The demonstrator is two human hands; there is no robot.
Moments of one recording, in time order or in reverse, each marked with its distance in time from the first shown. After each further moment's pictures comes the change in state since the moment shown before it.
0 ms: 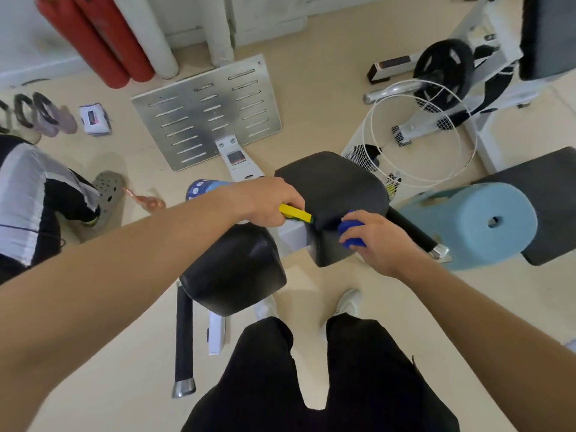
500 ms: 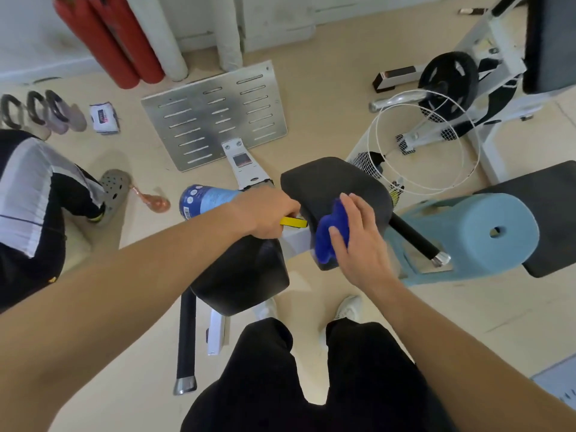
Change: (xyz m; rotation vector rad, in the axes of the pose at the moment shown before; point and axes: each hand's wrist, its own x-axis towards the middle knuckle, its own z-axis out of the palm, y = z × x) left_hand -0.009 -0.003 0.026 0.106 0.146 -0.046; right_hand 0.000 -0.058 0.024 0.298 0.489 0.121
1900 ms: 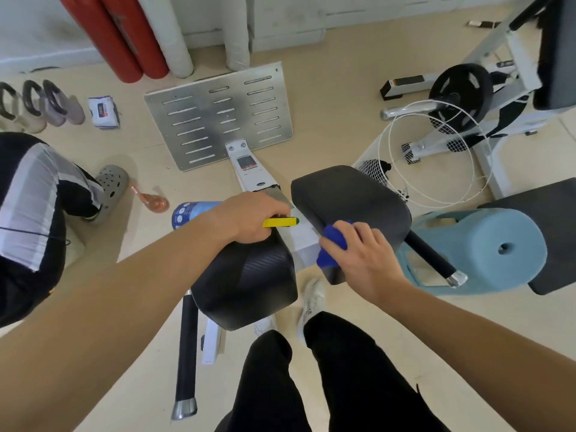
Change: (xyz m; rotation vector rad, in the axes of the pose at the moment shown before) left_hand -0.007 -0.065 0.022 -0.204 0.070 -0.029; right_hand 0.024 0.001 0.013 -0.761 -0.204 -0.492
